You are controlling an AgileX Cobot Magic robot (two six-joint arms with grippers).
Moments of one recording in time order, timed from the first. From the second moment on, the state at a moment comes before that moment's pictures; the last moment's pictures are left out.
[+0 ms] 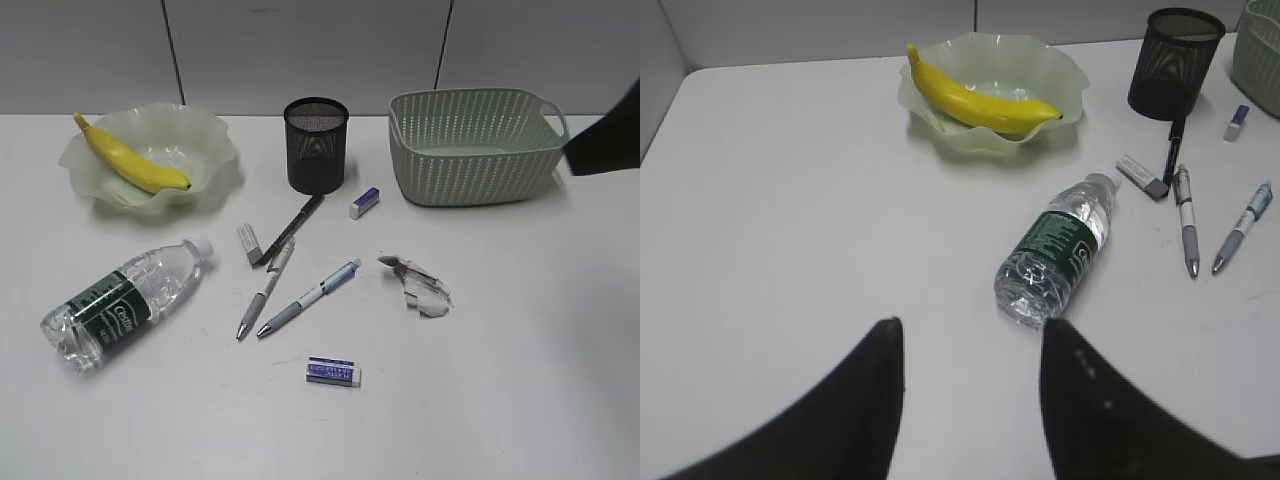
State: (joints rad) left arm -0.20 -0.01 -0.54 0.05 1.06 -0.09; right arm 0.17 1.20 -0.99 0.45 0.86 -0.56
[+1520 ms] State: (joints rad) left arm -0.20 -0.01 -0.54 0.05 1.06 -0.09; right arm 0.43 2.08 -1.44 0.21 0.91 -0.41
